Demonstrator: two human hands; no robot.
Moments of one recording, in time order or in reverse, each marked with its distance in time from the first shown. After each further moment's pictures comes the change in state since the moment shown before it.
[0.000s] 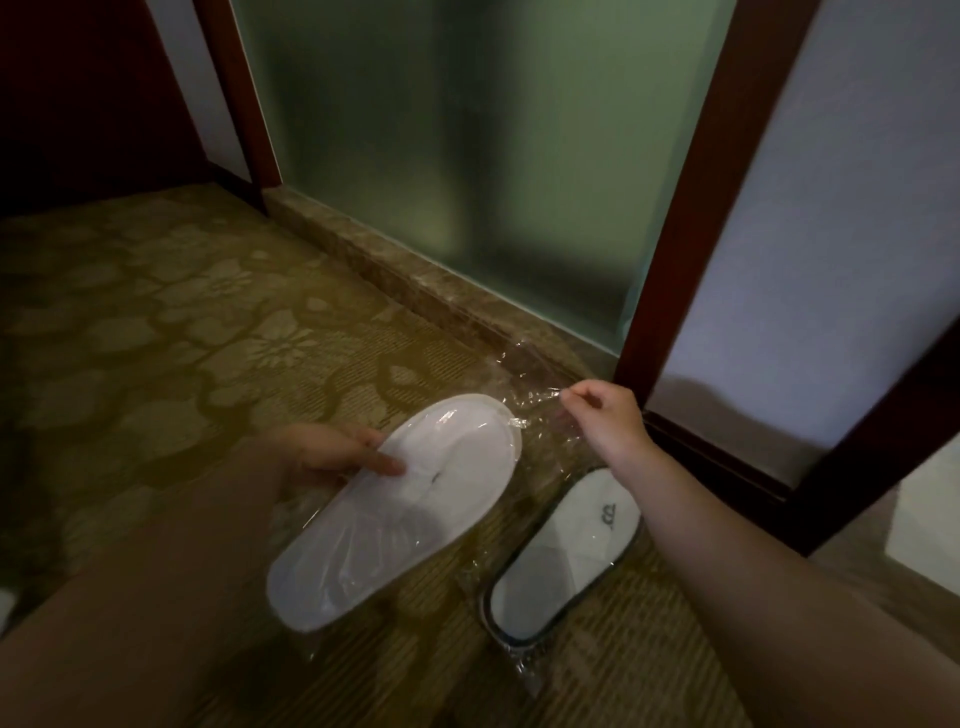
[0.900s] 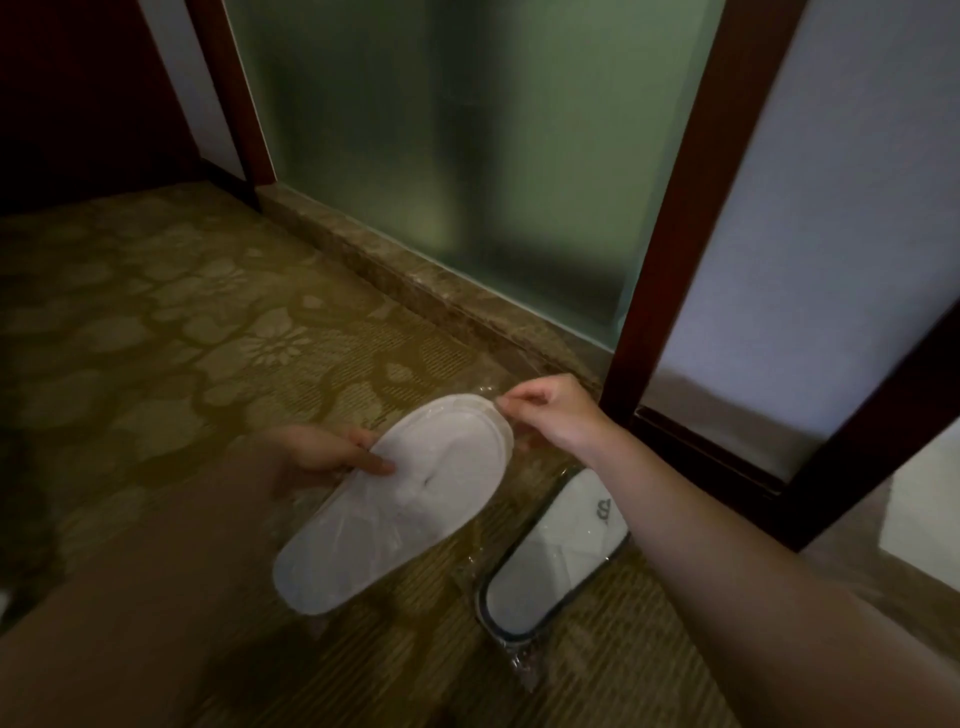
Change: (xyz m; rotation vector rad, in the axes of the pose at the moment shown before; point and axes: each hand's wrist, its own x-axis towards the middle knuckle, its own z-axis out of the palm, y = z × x) left_hand -0.010 0.006 0.009 0.040 0.052 -0.012; right_hand -0.008 -0.025 0.016 -0.013 -0.370 -0.085
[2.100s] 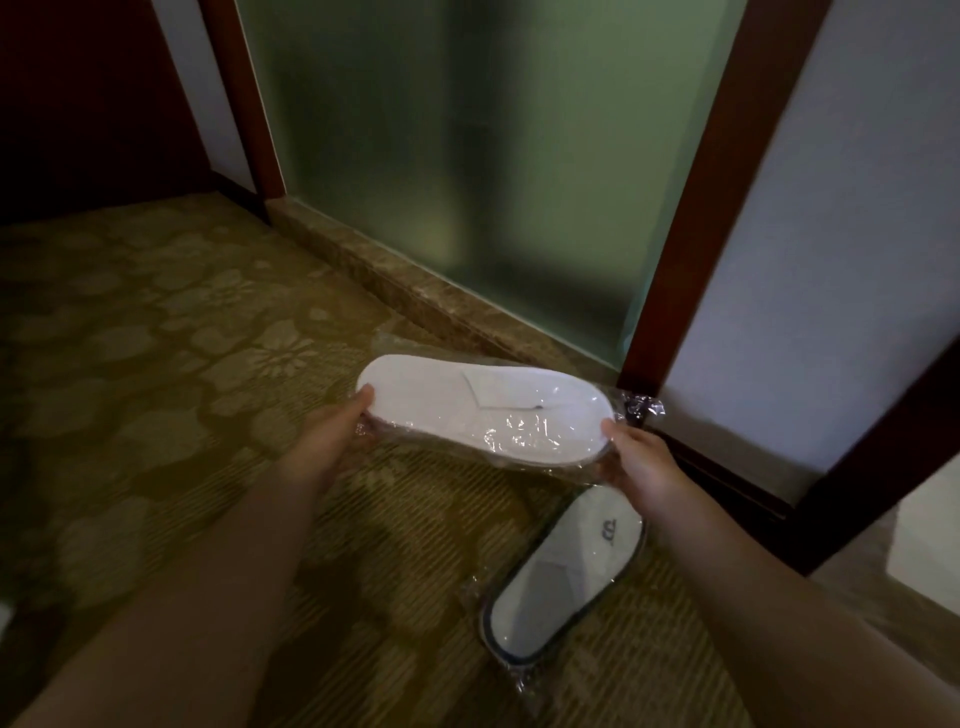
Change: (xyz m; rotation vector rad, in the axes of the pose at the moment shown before) left_hand 0.021 0.001 0.002 -0.634 0.729 0.123; right_hand 0.002 0.065 -0.037 0.525 0.438 0.373
